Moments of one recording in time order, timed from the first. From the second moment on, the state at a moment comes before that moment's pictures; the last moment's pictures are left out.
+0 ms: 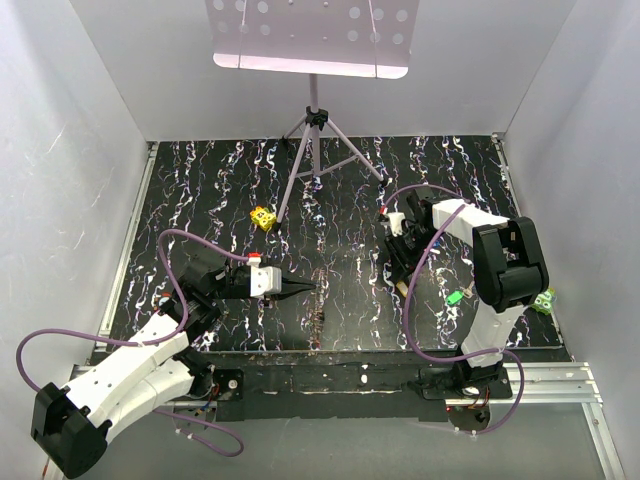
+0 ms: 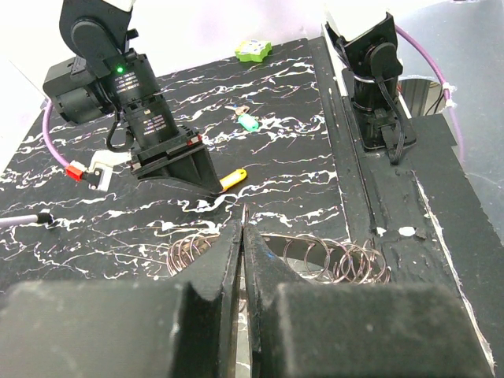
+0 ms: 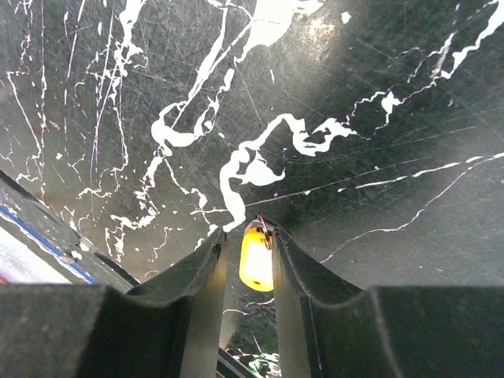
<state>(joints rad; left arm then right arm) -0.65 0.77 0.53 0.20 0.89 0.34 0.28 1.82 1.14 -0.85 -0.49 -0.30</state>
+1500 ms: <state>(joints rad) -0.65 0.77 0.53 0.18 0.89 0.35 0.29 1.74 1.27 -0.98 -0.56 -0.46</state>
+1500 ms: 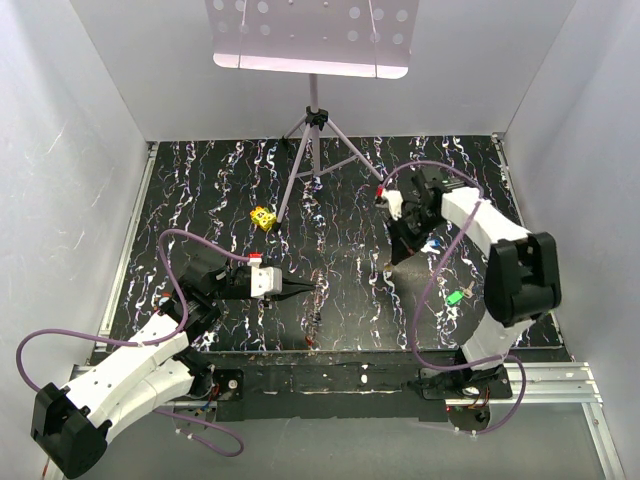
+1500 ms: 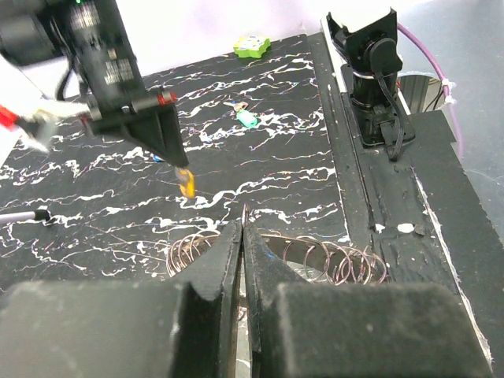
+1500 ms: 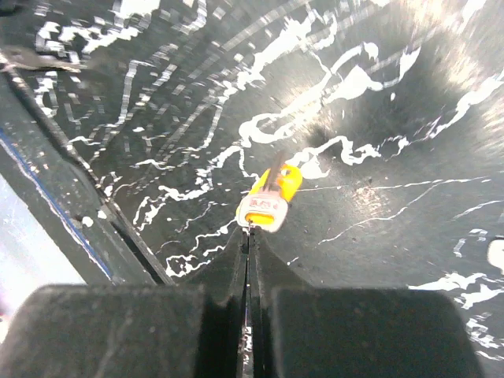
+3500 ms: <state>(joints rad) -0.73 0.86 0.56 0.54 0.90 0.31 0.83 1.00 1.19 -1.05 -0.92 -0.82</state>
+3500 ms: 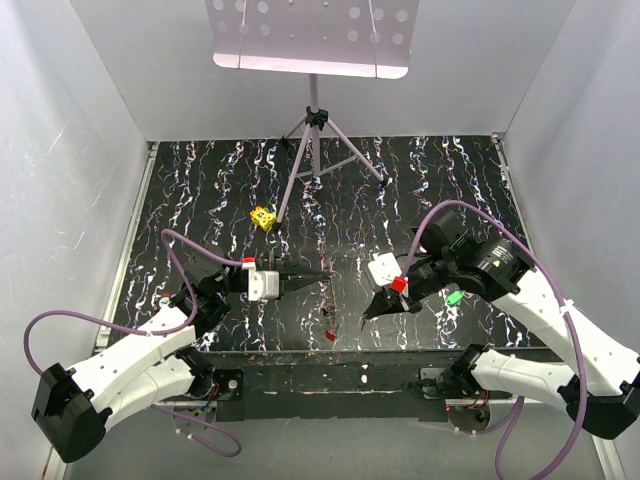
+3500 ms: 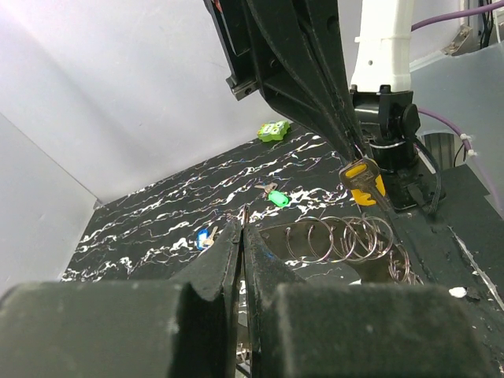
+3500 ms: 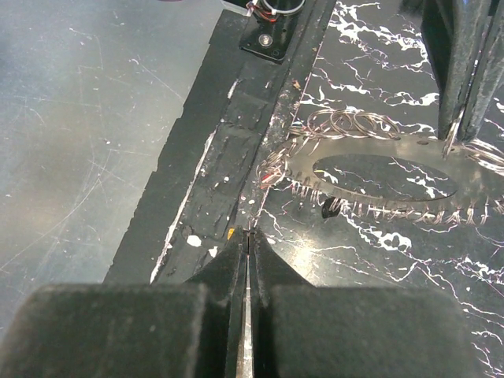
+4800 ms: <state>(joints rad) -0.73 0.82 0.56 0.46 0.84 0.35 0.55 0.93 1.20 -0.59 -0.80 -0.43</state>
